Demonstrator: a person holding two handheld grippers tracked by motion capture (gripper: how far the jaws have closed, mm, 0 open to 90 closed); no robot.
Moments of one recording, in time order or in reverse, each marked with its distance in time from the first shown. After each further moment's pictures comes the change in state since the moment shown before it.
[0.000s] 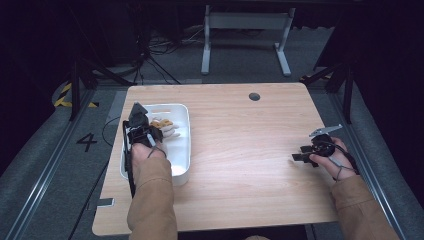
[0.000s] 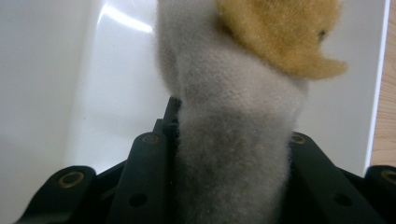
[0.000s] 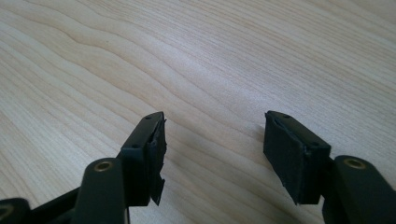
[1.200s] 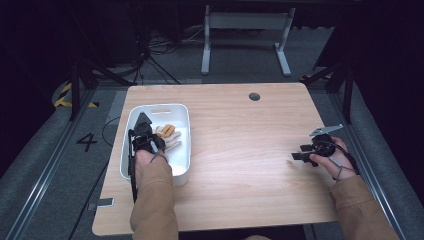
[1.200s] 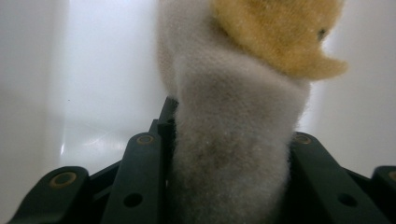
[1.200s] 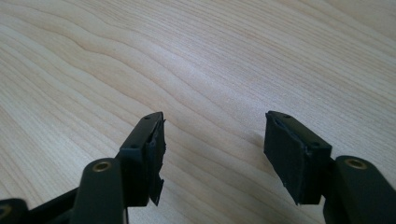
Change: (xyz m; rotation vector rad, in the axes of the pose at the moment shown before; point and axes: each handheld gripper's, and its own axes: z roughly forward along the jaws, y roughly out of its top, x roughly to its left) left arm 0.012 -0.005 0.043 0.138 0.049 0.011; right arm 0.003 0.002 -0.003 -0.026 -0.001 -0.013
